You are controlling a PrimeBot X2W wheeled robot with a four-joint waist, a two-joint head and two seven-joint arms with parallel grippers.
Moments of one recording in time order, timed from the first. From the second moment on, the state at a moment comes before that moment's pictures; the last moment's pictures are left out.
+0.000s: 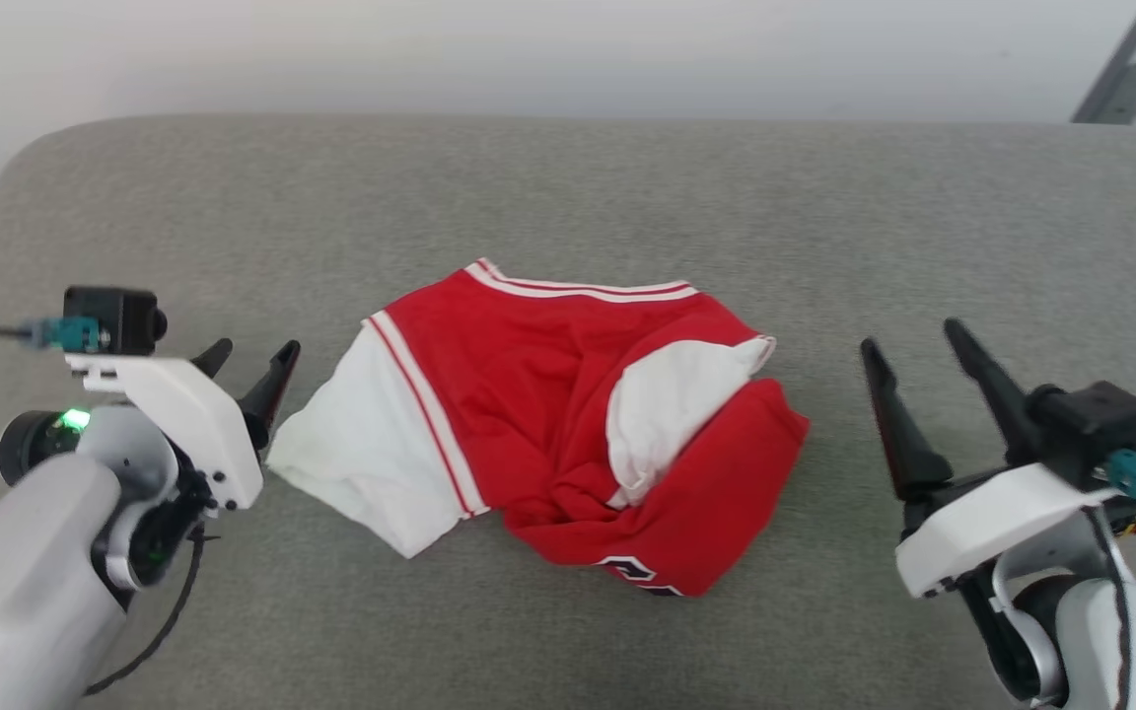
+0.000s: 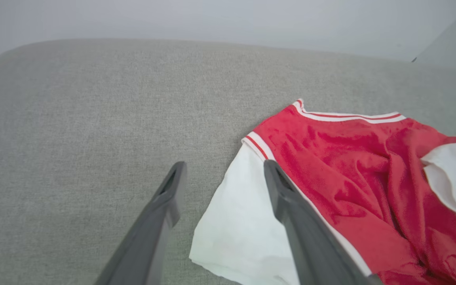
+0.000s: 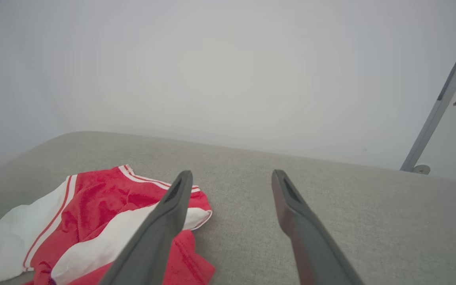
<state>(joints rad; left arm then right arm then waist) -0.67 0.67 -0.82 0.49 -1.11 0.05 0.07 -0.15 -0.14 0.07 -0.05 0.23 0.13 0.09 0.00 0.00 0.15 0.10</state>
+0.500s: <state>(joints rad) -0.55 0.59 -0.79 0.43 -1.01 0.07 -0.24 -0.18 -0.29 0.21 0.05 0.35 0.13 0.50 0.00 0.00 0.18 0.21</state>
